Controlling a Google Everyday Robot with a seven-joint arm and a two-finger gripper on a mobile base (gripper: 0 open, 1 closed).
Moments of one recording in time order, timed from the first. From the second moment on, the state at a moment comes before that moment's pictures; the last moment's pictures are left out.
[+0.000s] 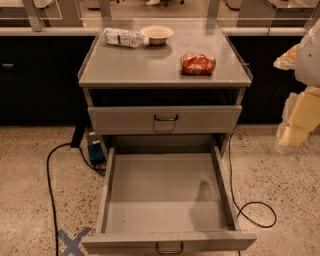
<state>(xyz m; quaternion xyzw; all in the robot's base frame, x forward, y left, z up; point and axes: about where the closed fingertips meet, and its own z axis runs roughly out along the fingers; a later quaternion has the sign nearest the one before) 0.438 -0.217 0.976 -0.60 0.78 -0.03 0.16</state>
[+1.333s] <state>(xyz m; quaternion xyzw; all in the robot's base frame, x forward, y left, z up) 0.562 -0.183 0.972 -0.63 0.75 -0.02 0.22</state>
